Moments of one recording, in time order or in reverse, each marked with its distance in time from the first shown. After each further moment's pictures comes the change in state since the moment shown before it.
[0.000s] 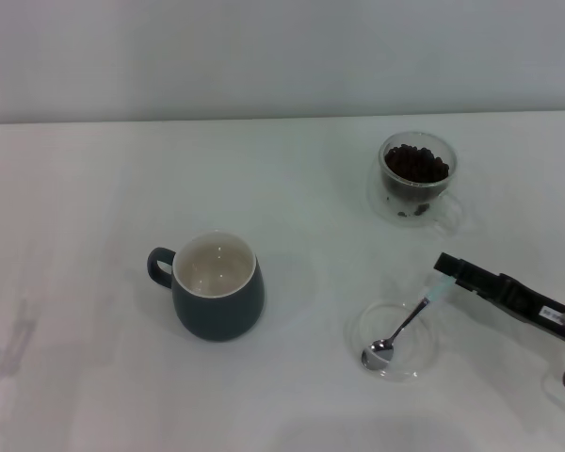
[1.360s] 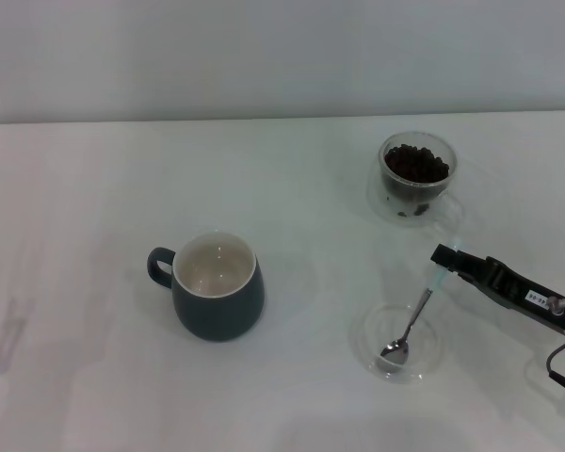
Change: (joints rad) left arm -0.005 0.002 0.000 -0.008 -0.029 -0.004 -0.001; right arm 0.026 0.019 0.002 -0.004 0.025 0.001 0.028
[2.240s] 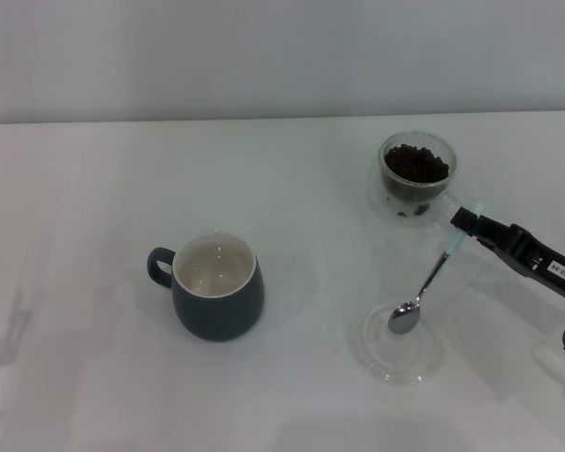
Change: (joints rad) left arm -0.022 -0.001 0.000 -0.002 -0.004 0.000 0.001; right arm -0.018 -0.005 0.078 -0.052 0.001 -0.055 -0.010
